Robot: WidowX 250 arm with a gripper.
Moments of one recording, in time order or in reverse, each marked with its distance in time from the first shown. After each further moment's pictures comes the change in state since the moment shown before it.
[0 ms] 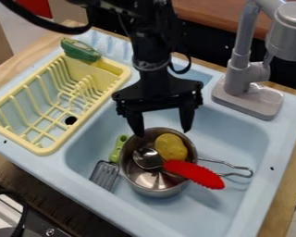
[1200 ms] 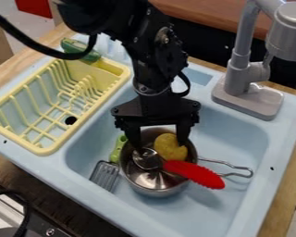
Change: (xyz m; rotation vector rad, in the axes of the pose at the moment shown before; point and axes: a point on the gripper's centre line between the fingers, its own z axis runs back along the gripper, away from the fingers) arm -0.004 0.006 -0.019 0.040 -0.091 -0.045
